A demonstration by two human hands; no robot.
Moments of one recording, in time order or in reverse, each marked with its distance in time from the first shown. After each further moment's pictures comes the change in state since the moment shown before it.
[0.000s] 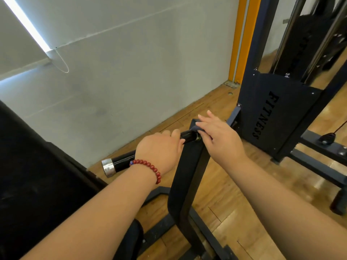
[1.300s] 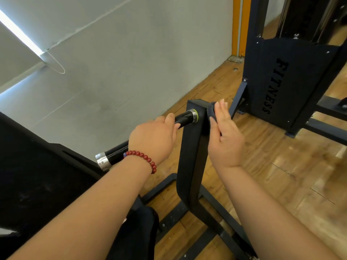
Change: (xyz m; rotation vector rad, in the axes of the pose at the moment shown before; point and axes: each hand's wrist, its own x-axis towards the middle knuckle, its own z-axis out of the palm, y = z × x) left_hand -0.002 0.004 0.006 0.073 0.041 -0.007; right_hand -0.049 -0.015 0.047 0.250 0.504 0.351
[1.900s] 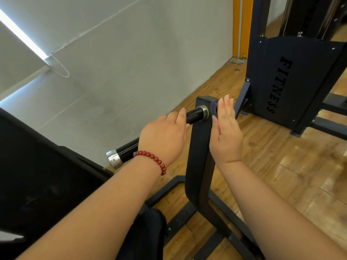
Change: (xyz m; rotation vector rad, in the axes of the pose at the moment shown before) left_hand -0.006 -0.007 0.011 0.048 0.097 0.129; right_hand -0.005 0.005 0.026 -0.110 0.001 -0.081
